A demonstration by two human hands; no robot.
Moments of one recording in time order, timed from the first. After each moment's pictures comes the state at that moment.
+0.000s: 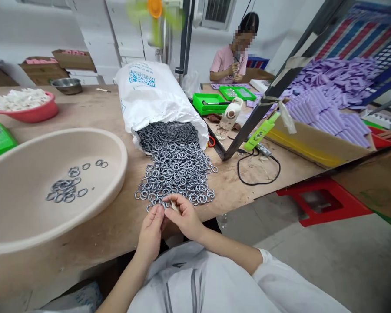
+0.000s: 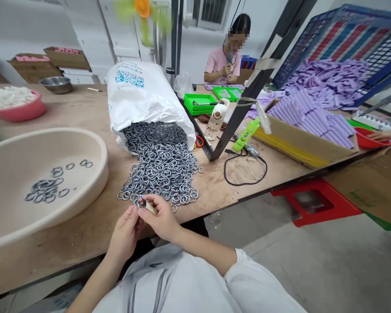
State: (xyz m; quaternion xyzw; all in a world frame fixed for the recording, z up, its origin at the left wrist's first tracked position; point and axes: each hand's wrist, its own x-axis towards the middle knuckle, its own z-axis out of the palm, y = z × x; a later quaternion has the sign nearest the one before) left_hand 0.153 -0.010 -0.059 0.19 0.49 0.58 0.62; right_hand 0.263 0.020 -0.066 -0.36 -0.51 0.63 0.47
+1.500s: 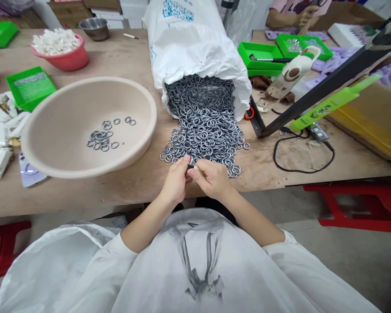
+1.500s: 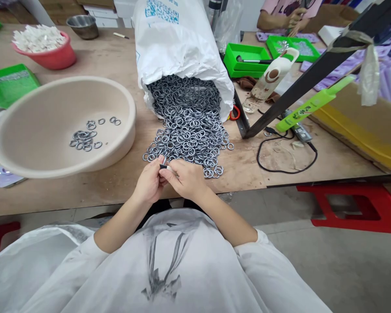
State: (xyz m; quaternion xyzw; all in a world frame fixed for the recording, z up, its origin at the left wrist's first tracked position) left_hand 0.158 0.022 -0.036 0.19 0.44 0.59 0.65; right_hand 0.282 0.042 -0.042 -0.38 -0.84 0.22 0.32
